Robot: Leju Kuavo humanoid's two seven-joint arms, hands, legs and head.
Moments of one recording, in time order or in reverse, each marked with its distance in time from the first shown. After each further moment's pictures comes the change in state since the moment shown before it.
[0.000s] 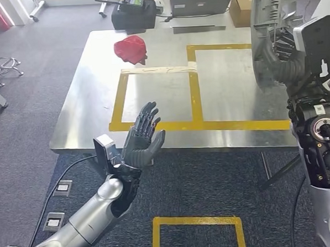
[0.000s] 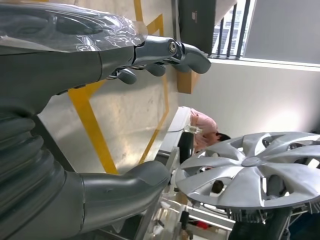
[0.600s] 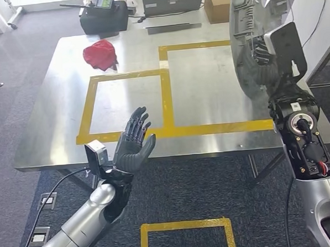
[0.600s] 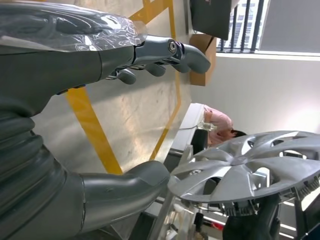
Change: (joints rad) left arm 0.004 0.007 -0.010 0.020 0.000 -0.002 -0.001; right arm 0.008 0.000 0.021 0.076 -0.002 -0.014 -0.023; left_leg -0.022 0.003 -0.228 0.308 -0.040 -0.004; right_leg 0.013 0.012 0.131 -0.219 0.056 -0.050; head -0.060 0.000
